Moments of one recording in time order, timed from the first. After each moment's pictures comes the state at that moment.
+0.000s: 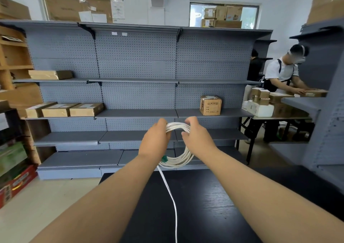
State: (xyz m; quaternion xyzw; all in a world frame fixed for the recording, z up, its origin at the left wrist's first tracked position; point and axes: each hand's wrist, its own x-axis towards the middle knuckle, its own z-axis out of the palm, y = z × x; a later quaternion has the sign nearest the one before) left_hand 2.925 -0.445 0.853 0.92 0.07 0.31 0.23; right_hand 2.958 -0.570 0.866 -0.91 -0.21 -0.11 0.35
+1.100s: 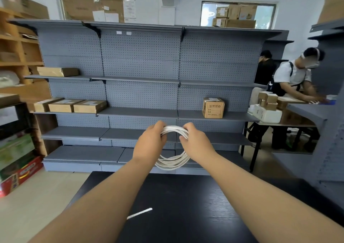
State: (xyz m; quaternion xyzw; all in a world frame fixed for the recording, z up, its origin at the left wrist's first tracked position) left_hand 2.965 -0.512 0.850 0.91 0.09 0.33 0.23; right_hand 3.015 -0.645 0.866 -0.90 -0.27 -0.09 0.32
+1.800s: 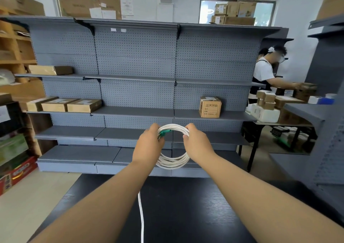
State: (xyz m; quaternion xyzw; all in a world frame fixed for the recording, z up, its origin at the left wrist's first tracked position) left_hand 3.005 -0.539 0.846 0.90 0.14 0.30 0.28; right_hand 3.058 -0.670 0.863 -0.91 -0.24 -0.09 0.32
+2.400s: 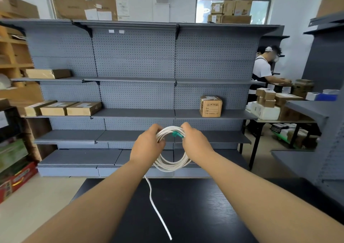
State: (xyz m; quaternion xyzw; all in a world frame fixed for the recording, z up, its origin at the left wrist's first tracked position) left_hand 2.994 -0.506 0.856 0.91 0.12 0.27 0.29; right_hand 3.050 -0.638 0.869 -0.93 -0.27 -0.12 0.23
